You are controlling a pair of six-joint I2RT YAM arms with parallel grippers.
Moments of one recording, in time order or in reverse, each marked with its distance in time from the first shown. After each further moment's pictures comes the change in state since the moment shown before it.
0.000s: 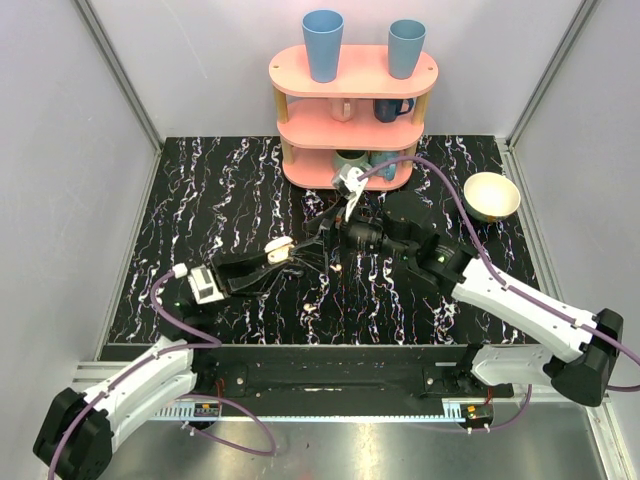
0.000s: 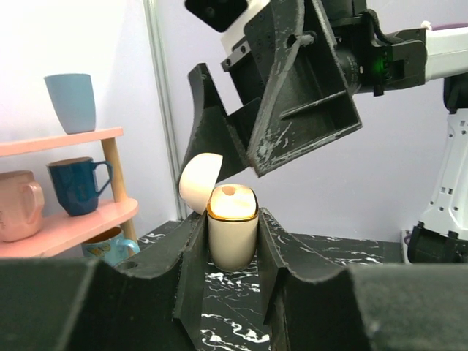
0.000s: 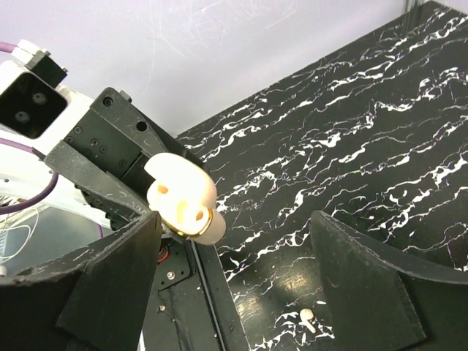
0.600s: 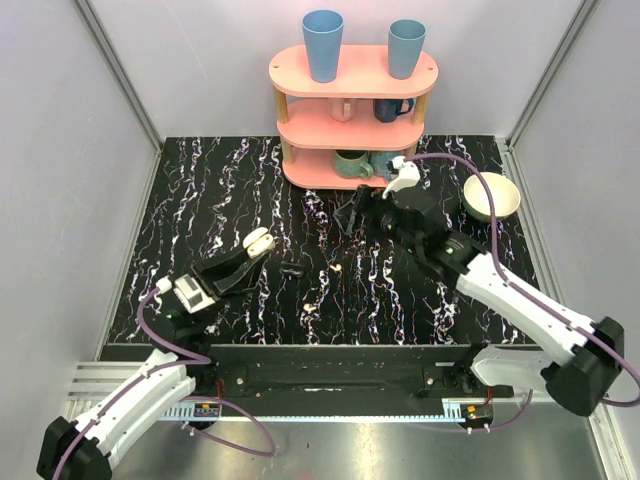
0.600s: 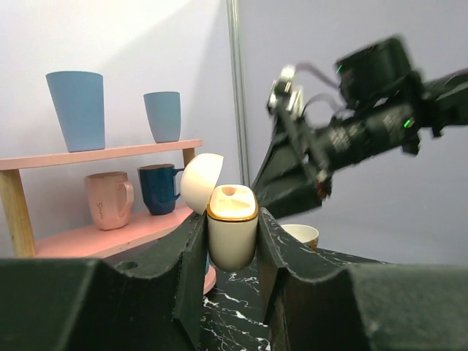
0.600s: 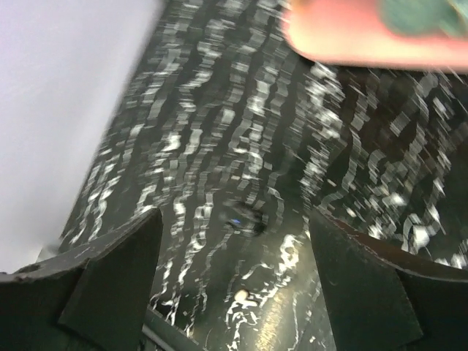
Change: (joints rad) left arm 0.000 -0.203 -0.043 -0.155 -0.228 0.142; right arm -0.137 -0.072 -0.071 -0.148 0.413 0.212
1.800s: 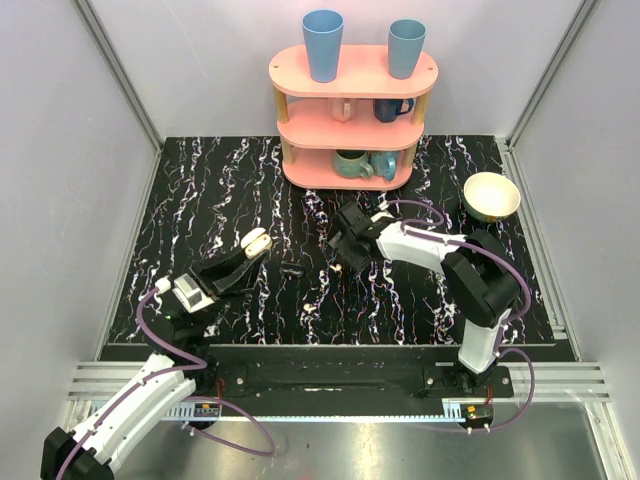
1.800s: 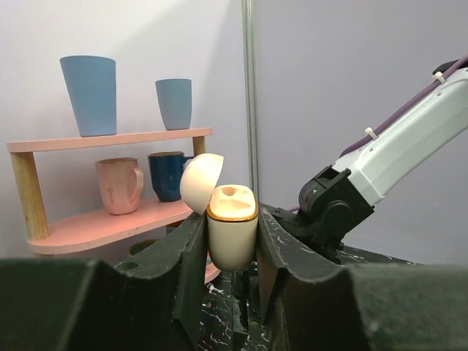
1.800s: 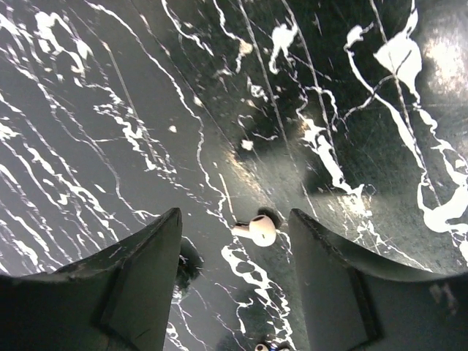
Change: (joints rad) left arm 0.000 -0.108 0.002 -0.152 -0.041 0.013; right arm -0.060 0.679 0.097 -0.252 0.174 0.914
